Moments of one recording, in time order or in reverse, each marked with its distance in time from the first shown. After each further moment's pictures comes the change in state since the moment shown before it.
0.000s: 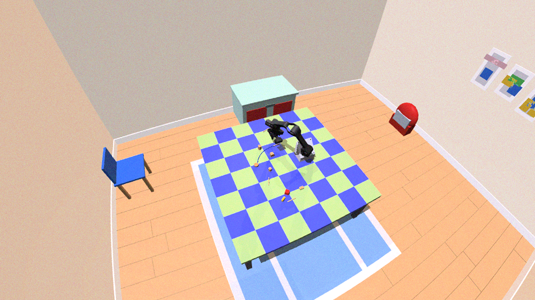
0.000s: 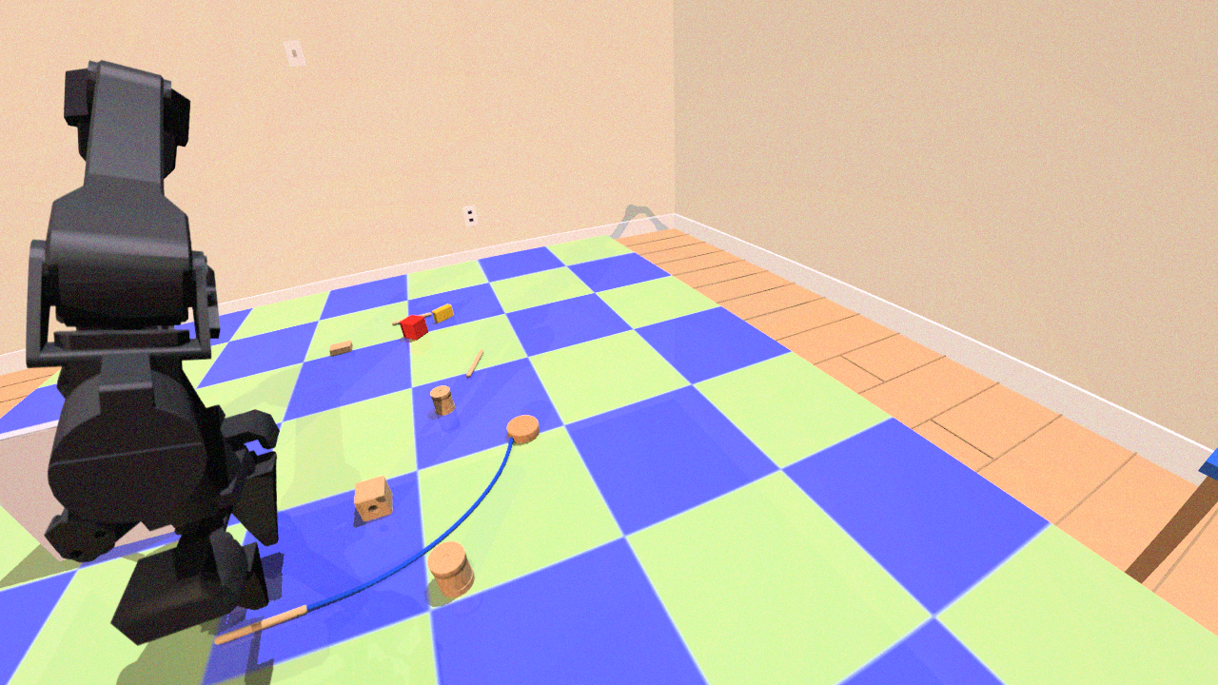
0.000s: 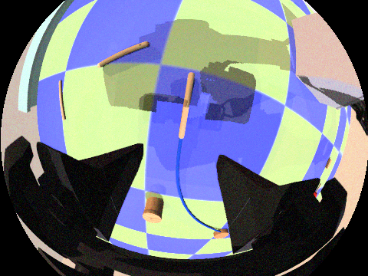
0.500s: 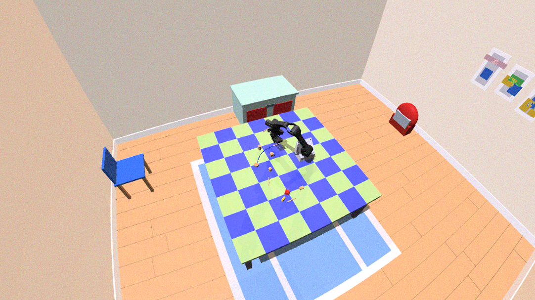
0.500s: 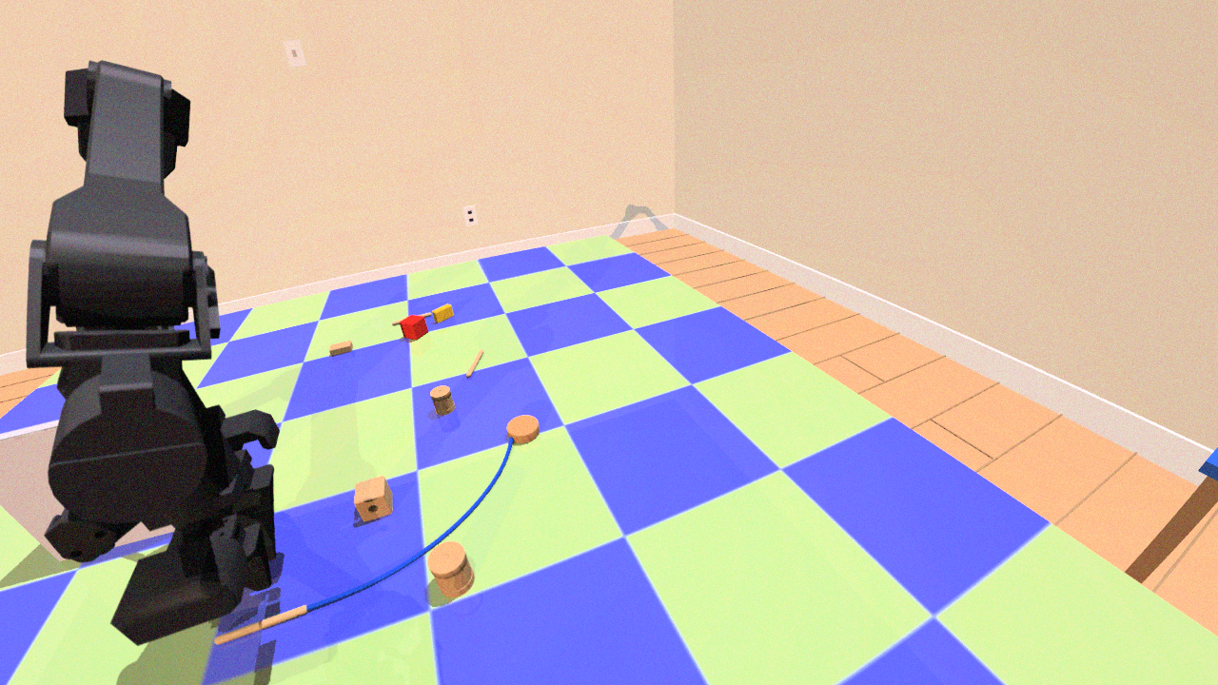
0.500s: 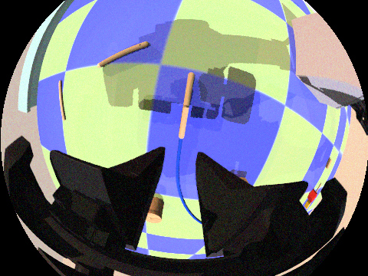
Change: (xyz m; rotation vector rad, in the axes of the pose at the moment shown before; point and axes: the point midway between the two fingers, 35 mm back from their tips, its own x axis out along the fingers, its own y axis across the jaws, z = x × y) arm 0.000 0.000 0.000 0.001 0.000 0.000
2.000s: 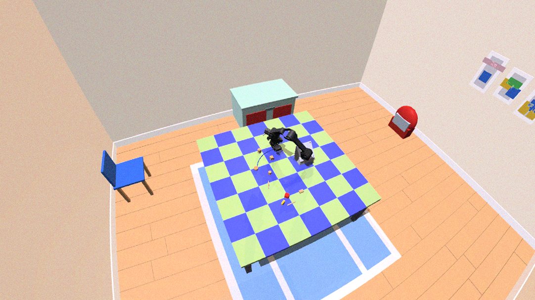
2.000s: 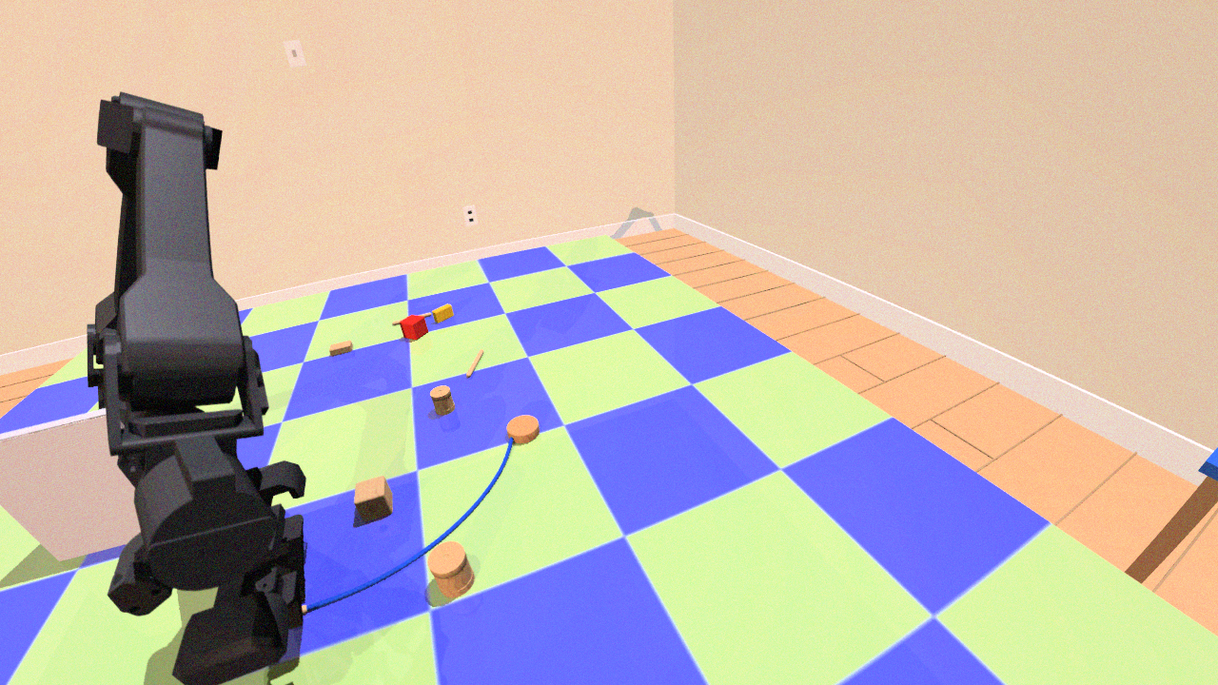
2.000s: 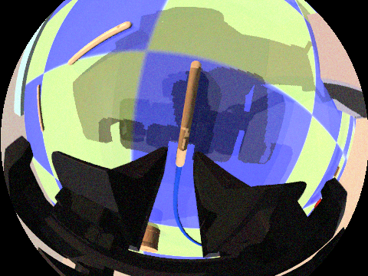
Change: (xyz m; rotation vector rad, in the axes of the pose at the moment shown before) arm 0.059 0.000 0.000 -0.001 -0.005 0.000
